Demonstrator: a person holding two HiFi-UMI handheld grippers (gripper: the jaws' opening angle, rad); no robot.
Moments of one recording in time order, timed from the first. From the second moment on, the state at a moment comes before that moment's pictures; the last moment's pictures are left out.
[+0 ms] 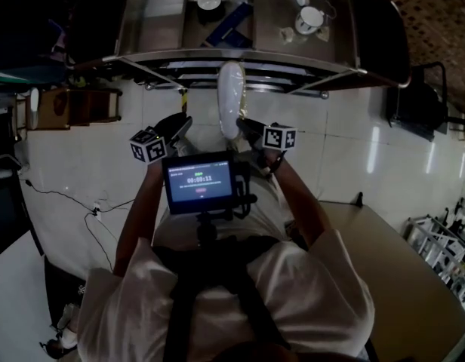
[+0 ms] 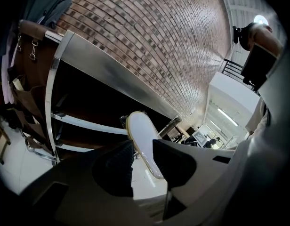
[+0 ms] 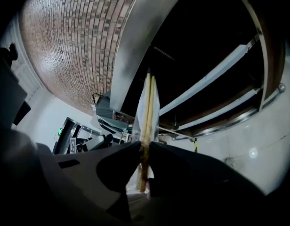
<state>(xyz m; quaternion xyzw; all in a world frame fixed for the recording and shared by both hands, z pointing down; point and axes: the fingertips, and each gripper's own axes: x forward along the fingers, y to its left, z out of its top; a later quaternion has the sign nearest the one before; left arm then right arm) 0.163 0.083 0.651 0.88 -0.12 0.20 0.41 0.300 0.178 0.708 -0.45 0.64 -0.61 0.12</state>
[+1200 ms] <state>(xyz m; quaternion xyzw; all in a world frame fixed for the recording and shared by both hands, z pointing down) 0.167 0.053 0.637 0.89 -0.13 0.24 0.37 0.373 0.032 0.803 -0.54 0.57 -0.60 0.16</state>
